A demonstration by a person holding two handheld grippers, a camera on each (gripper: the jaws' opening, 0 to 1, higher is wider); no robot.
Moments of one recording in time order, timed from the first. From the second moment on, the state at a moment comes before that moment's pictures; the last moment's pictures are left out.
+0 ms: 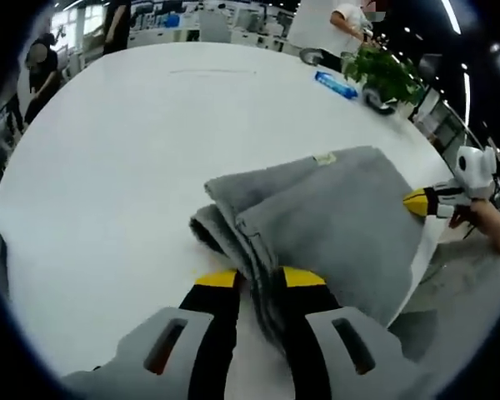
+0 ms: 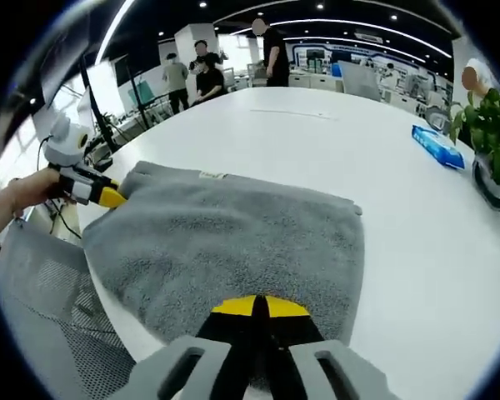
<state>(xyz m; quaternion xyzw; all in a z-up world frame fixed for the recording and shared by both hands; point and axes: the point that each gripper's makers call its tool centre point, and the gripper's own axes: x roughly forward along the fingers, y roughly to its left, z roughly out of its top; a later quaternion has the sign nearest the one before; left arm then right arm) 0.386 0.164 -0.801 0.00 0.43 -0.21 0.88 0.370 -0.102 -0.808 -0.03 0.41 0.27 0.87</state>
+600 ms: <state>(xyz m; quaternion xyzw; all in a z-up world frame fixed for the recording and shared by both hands) 0.380 0.101 -0.758 0.05 0.37 -0.30 0.88 0.353 -0.049 -0.776 -0.10 0.34 0.36 0.86</state>
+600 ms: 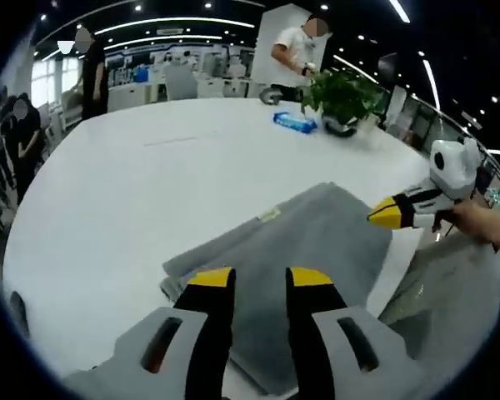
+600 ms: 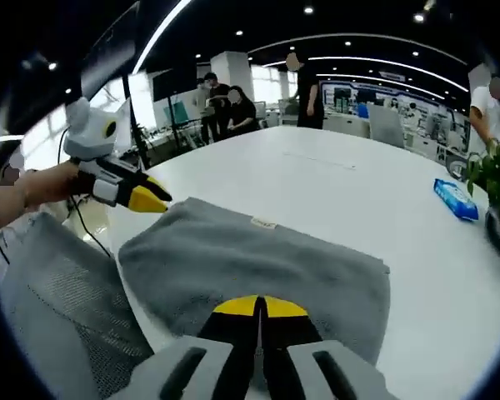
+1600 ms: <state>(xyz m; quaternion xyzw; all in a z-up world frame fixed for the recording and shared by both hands) 0.358 0.079 -0.810 0.16 0.41 -0.34 0.83 0.345 -0.052 -0.814 -0.15 0.40 0.36 0.83</state>
